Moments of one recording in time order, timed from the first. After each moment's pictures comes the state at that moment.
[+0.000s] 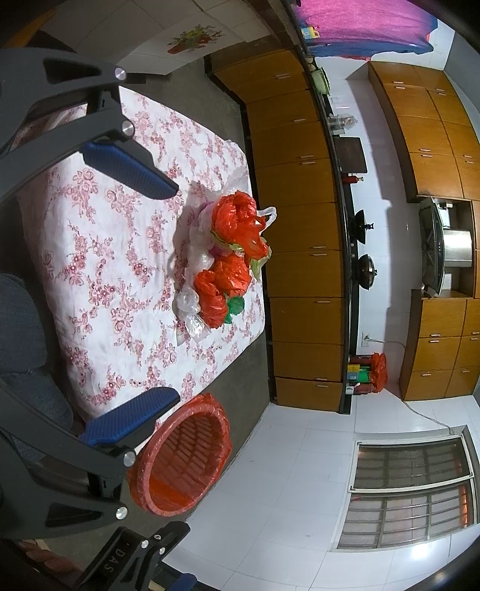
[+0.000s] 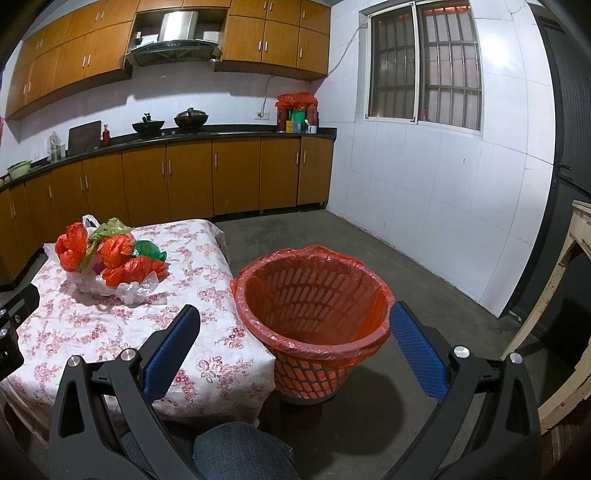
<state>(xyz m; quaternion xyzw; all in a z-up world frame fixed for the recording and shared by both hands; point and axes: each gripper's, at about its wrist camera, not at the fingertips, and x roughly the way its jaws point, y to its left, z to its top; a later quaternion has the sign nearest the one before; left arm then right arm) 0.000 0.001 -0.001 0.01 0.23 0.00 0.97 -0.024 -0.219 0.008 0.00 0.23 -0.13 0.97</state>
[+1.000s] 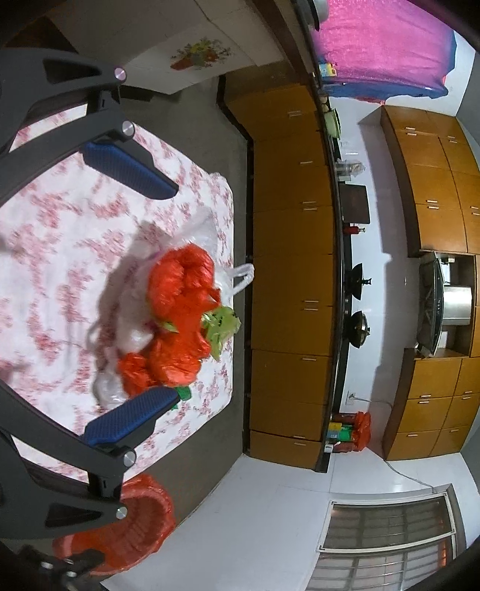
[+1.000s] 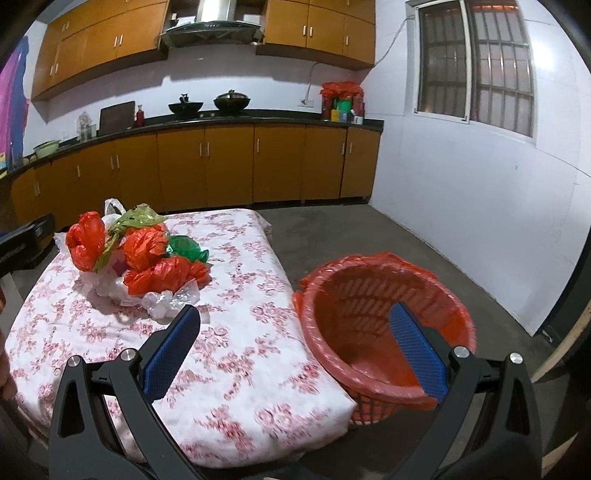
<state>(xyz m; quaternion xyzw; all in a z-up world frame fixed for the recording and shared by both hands) 0.130 0.073 -0.002 -0.03 0.22 0.09 0.97 0.071 -0.168 -0.012 -0.02 0.25 -0.05 0.97</state>
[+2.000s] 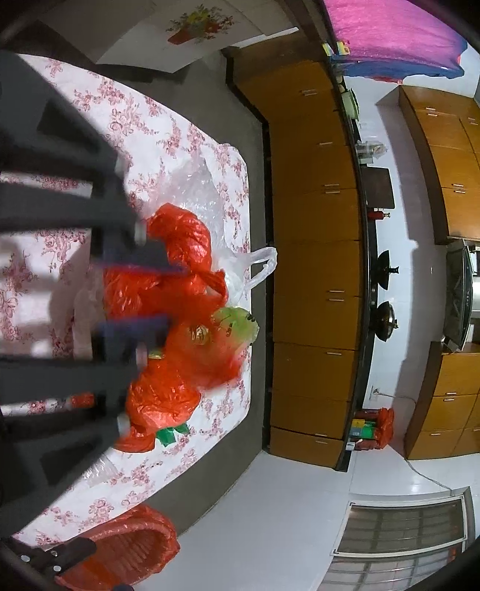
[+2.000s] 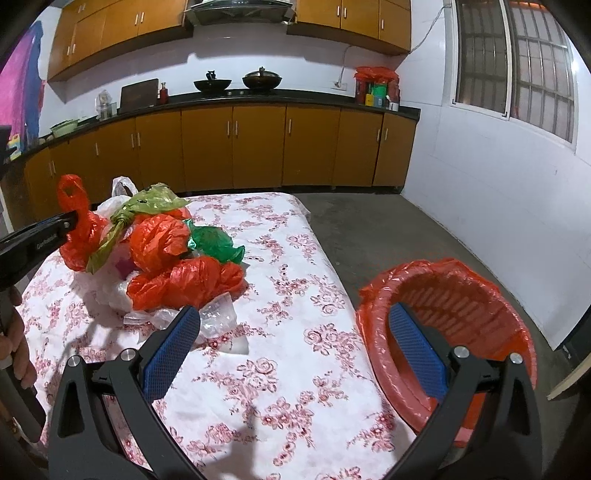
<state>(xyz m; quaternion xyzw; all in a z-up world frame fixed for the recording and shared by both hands) 0.221 0.103 -0.045 -0.04 0.26 0.07 0.96 0.153 -0.129 -0.042 -0.03 0.29 0.00 0.96</state>
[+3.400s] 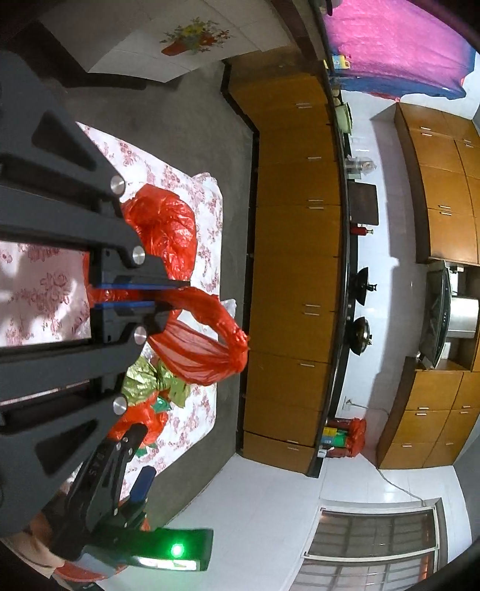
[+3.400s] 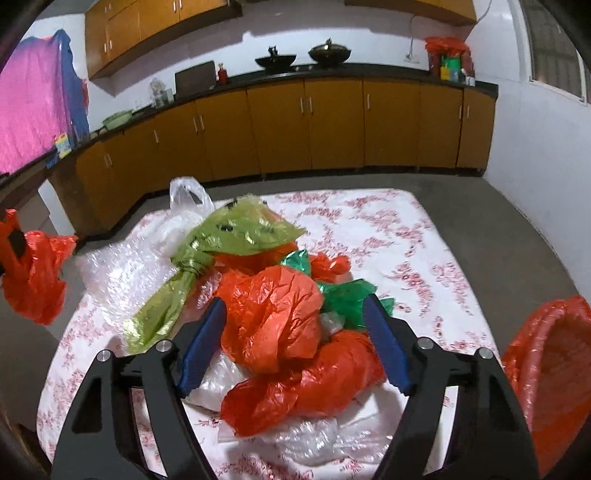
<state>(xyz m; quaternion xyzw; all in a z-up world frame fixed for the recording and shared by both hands) 0.194 0.157 -0.003 -0.06 0.23 0.08 0.97 0.269 -0.032 -0.061 0.00 0.35 0.15 0.93</state>
